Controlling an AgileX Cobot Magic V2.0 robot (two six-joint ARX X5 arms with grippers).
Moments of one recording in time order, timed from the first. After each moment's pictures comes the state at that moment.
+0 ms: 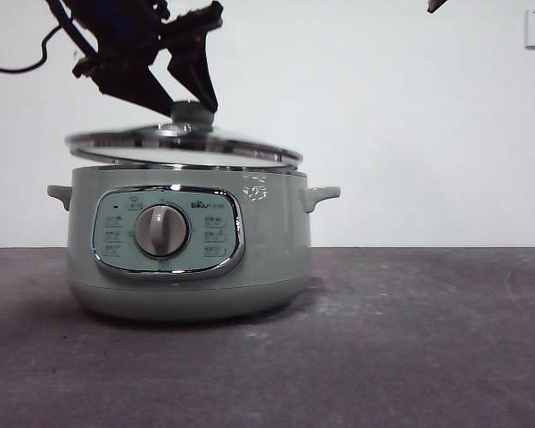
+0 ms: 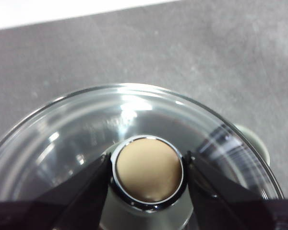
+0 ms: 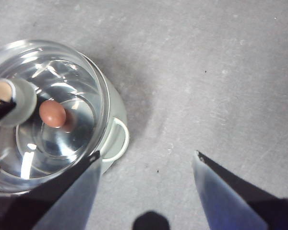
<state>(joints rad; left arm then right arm) -0.48 1.47 1.17 -0.21 0.02 -0.12 0.35 1.65 2.03 -1.23 -0.10 0.01</state>
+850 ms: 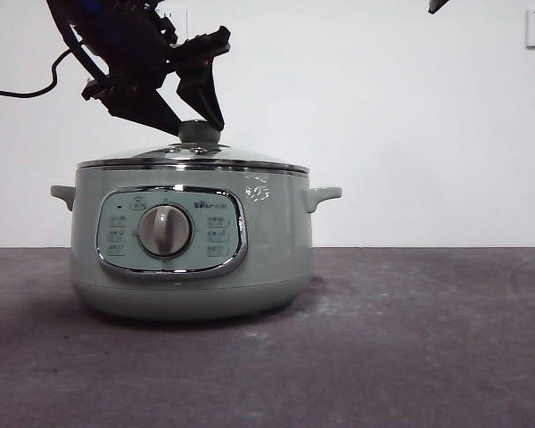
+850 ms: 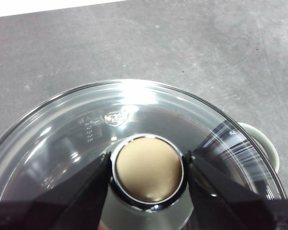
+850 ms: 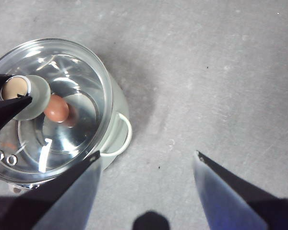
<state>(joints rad) -0.48 1.53 1.17 -0.17 0.03 -0.13 0.35 1.65 2.03 -1.24 -0.10 0.01</state>
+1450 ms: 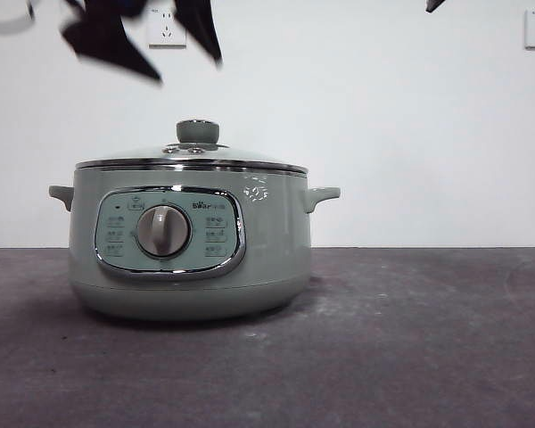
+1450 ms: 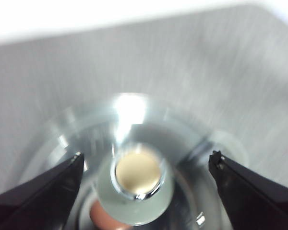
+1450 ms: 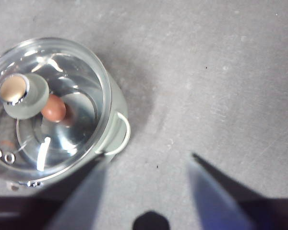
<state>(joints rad) -0.48 1.36 1.26 -0.35 0.03 -0.13 0.36 1.65 2.03 -1.24 -0.10 -0.01</state>
